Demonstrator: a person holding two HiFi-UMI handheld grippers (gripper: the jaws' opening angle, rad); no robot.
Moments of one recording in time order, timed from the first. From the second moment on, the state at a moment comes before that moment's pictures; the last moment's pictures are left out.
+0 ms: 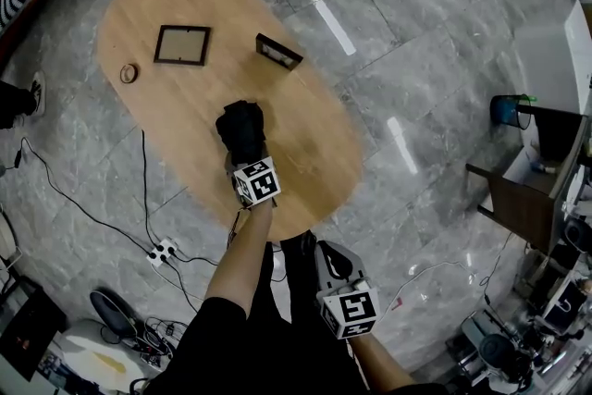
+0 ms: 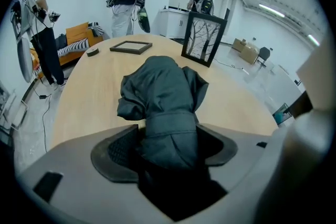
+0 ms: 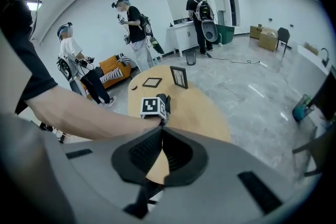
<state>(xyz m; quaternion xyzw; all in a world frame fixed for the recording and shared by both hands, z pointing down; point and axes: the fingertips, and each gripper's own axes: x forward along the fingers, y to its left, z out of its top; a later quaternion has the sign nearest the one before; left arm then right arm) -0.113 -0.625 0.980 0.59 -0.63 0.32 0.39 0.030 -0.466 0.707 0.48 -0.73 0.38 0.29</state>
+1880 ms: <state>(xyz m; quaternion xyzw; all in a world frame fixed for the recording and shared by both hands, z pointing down) -0.132 -0.609 0.789 0.71 -0.54 0.32 0.31 0.001 -0.493 0.630 0.46 -0.78 0.35 0.23</state>
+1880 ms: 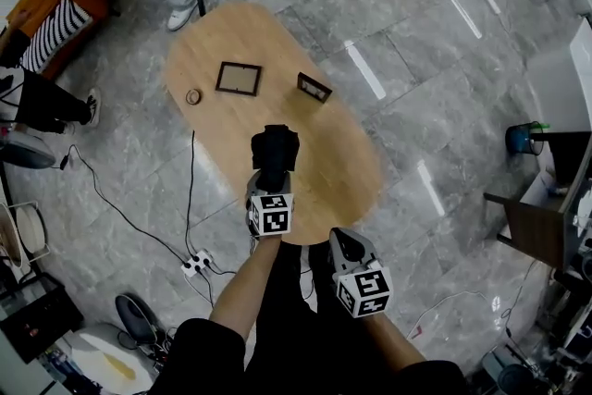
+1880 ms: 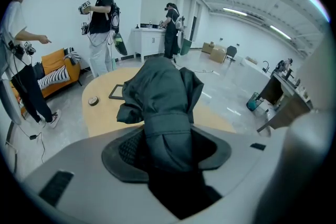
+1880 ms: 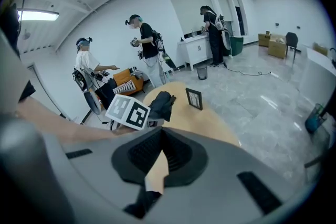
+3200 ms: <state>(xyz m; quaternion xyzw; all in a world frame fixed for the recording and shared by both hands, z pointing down) -0.063 -0.457 0.511 0.77 -0.55 0.20 0.23 0.021 -0.466 0.471 0.43 -0.86 0.23 0.13</state>
